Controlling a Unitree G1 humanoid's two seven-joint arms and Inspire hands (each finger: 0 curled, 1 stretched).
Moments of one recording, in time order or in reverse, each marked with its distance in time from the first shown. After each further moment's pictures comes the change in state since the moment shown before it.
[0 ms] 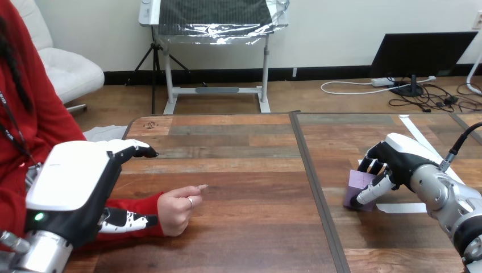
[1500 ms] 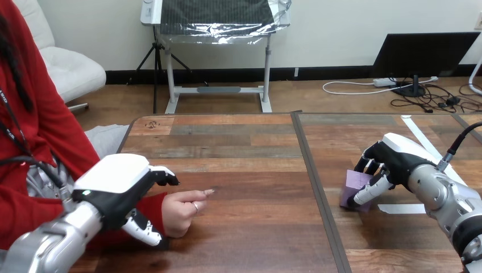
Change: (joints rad) left arm -0.310 0.136 -0.262 0.301 -0.022 0.118 -0.329; right arm 0.000 0.004 -0.005 0.000 0.009 -0.012 0.011
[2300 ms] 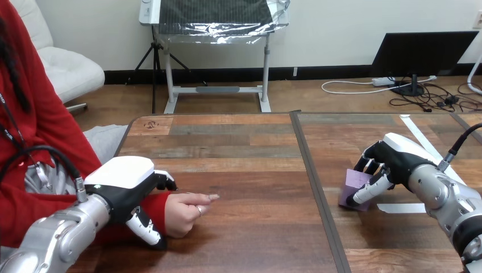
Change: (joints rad) left arm -0.147 0.009 -0.123 0.199 0.021 0.044 0.001; right arm 0.000 0.000 -0.005 0.000 0.024 0.002 0.010
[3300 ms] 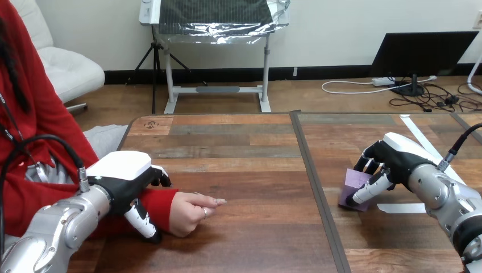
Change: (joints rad) left arm -0.093 0.004 -0.058 0.107 0.004 0.045 0.009; right arm 0.000 0.000 0.000 0.000 0.004 -0.004 0.000
